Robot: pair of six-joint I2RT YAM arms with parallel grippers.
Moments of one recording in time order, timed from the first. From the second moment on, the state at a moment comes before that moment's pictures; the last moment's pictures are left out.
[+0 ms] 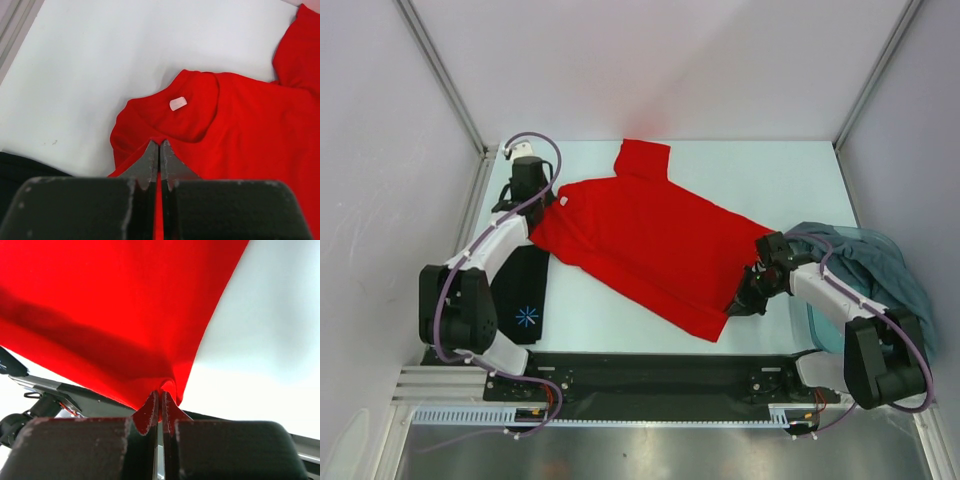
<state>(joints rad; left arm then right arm) -0.12 1.54 1.10 -0.12 -0.31 -0.34 0.26 1.26 0.64 -0.68 -0.41 0.74</state>
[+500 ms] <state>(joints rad) -0.14 1.64 1.18 -0.15 -0.30 -0.37 0.17 1.37 0.70 -0.68 -0.44 0.64</state>
